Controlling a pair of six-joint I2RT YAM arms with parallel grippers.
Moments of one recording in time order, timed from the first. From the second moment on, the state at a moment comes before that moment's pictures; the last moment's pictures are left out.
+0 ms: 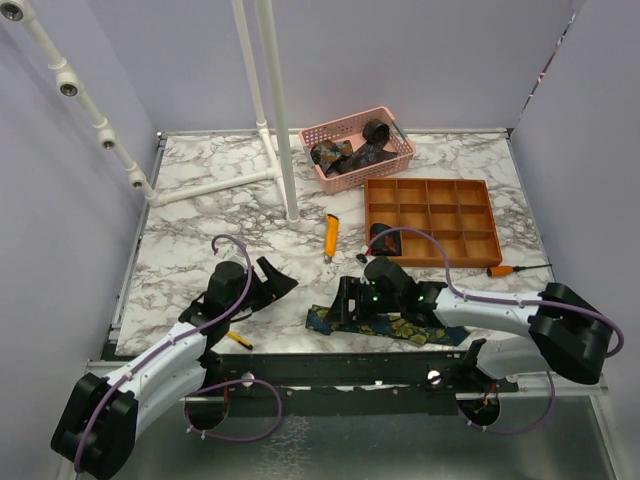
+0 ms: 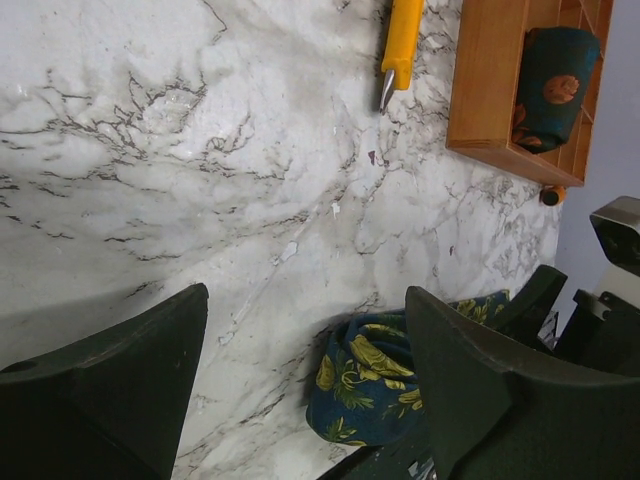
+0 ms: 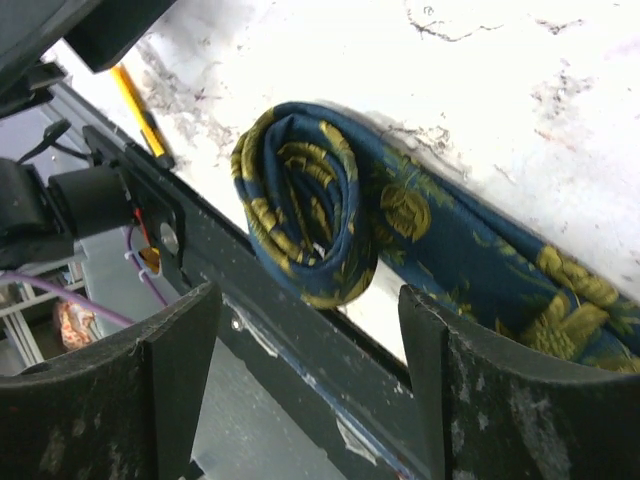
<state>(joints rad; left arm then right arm) -0.47 0.82 0.18 0.10 0.17 -0.95 0.98 1.27 0.53 0.03 -0.23 0.97</state>
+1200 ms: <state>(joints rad) -0.54 0.90 0.13 0.22 0.29 -0.99 0.79 1.73 0.45 0.67 -0.65 0.86</state>
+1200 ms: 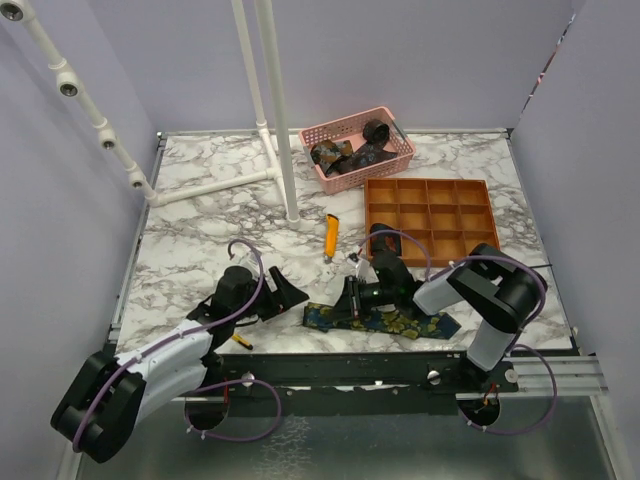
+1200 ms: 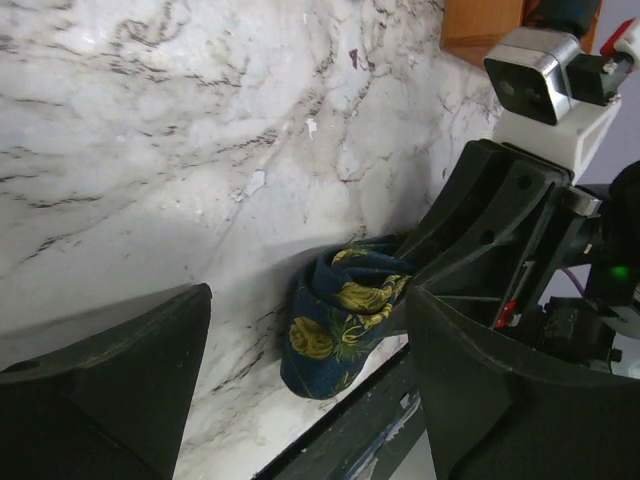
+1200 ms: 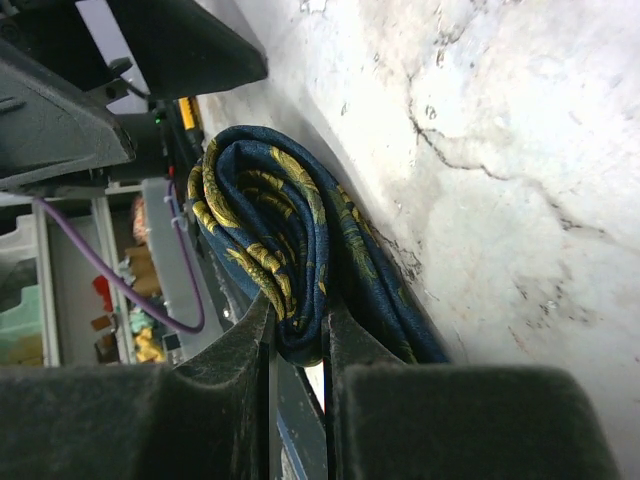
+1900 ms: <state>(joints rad) -0.67 1.13 0.25 0.19 0.45 -0.91 0.68 1.91 0.35 1.07 -0.88 0.96</state>
